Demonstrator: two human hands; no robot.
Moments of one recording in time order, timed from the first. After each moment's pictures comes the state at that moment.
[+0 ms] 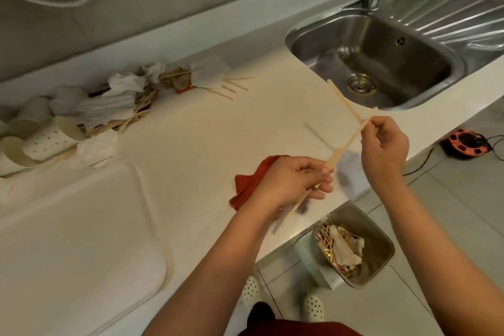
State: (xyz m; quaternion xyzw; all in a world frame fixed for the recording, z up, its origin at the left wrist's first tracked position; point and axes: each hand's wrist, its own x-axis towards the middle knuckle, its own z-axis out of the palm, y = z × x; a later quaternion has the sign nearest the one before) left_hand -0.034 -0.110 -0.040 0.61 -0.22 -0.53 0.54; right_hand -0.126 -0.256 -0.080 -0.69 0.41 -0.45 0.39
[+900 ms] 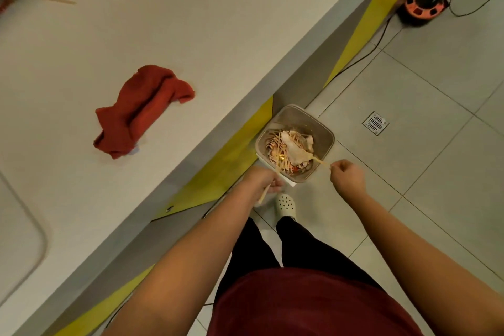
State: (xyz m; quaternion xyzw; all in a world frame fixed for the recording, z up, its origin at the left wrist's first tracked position) left_hand -0.196 -0.135 -0.244 0.75 0.04 -0.62 0.22; right_hand -0.369 -0.203 -0.301 -0.53 0.71 0.00 0.45
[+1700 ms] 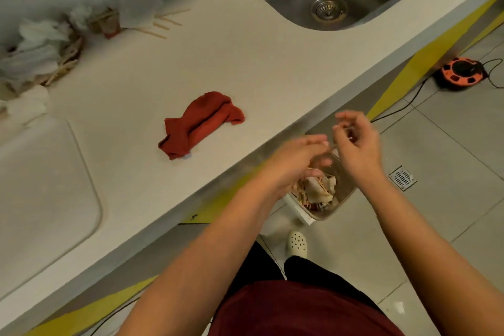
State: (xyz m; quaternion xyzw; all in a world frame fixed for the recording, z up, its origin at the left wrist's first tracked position) left_hand -0.186 -0.165 -0.118 0.63 -0.14 -0.62 0.45; right_hand -0.286 -0.245 -0.161 -0.66 0.45 -0.33 0.50
